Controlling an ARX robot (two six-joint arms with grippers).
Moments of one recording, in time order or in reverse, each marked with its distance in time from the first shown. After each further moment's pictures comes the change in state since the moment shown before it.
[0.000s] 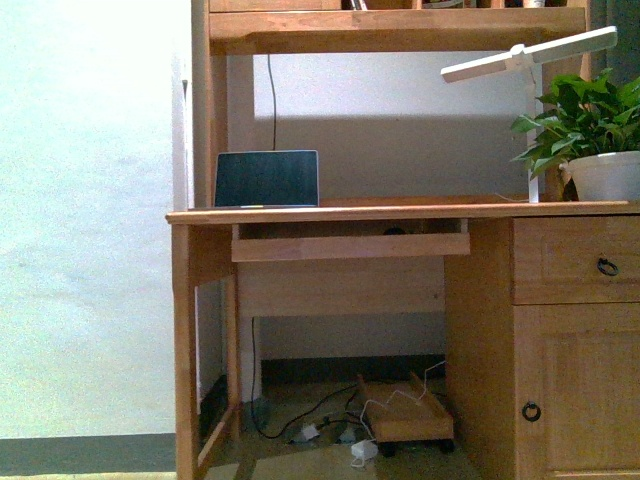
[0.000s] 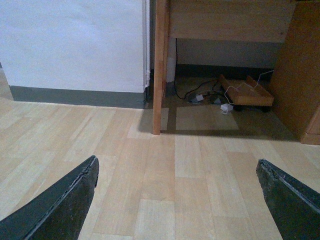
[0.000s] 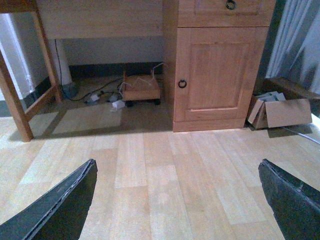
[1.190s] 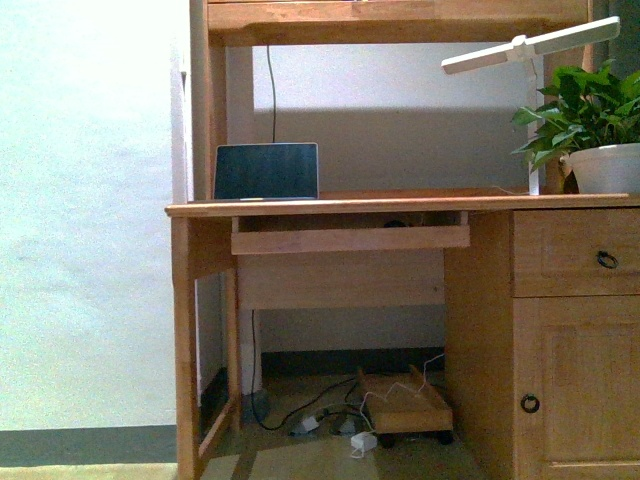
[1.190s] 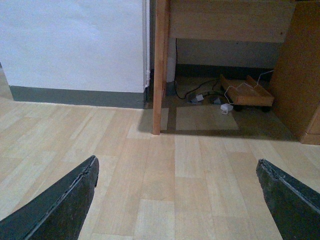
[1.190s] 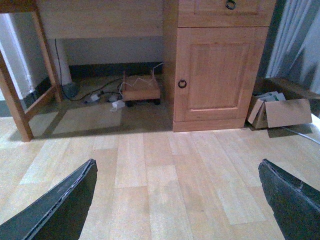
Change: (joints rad) left arm 0.000 0.000 0.000 0.000 0.000 0.000; right arm 0.000 0.000 0.000 0.000 0.000 0.000
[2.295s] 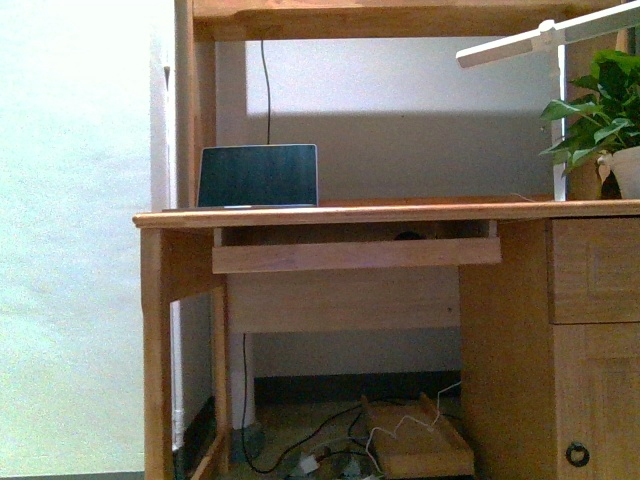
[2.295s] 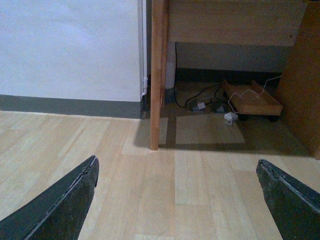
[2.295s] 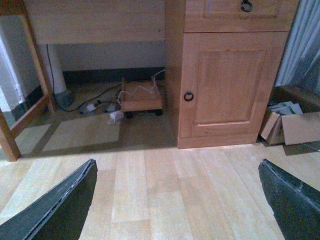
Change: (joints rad) left arm 0.000 0.000 0.000 0.000 0.000 0.000; right arm 0.000 0.000 0.000 0.000 0.000 0.000
